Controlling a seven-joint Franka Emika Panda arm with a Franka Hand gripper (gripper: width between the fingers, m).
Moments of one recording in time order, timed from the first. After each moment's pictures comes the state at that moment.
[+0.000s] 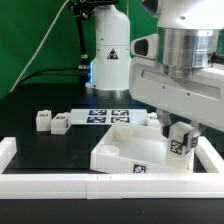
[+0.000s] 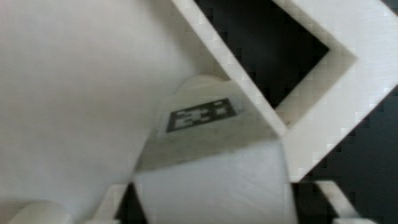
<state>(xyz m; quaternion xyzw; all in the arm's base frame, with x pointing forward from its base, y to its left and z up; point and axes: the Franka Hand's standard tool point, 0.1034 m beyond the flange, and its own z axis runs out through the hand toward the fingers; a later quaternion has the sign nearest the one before) 0.631 0.084 0.073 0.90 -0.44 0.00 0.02</state>
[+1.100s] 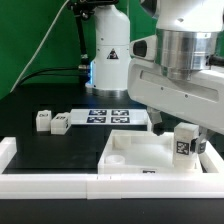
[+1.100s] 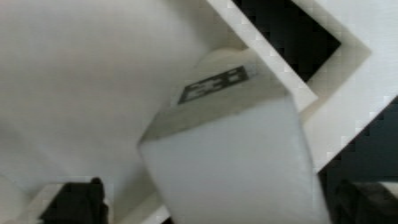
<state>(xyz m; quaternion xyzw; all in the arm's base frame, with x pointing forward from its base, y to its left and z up) 0.630 0.084 0.070 0.90 -0.44 0.00 0.02</state>
